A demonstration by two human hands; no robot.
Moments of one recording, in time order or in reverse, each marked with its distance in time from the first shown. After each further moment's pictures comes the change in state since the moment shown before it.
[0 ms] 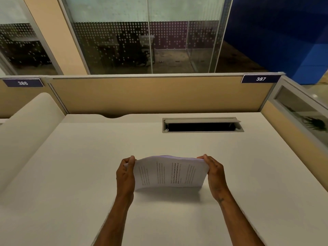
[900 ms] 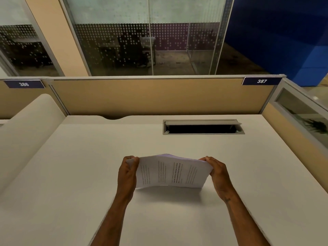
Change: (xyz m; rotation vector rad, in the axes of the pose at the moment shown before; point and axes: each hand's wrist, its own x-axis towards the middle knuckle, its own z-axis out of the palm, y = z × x) left_hand 0.004 0.017 -0.001 0.134 -0.118 0.114; right_hand 0.009 -0.014 -0.016 -0.088 -0.143 -0.056
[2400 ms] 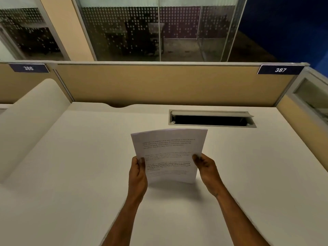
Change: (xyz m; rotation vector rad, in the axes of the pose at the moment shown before) left_hand -0.021 -0.043 0.027 -0.029 0.025 -0.068; right_hand 0.004 0.019 0.049 0.047 -0.090 0.068
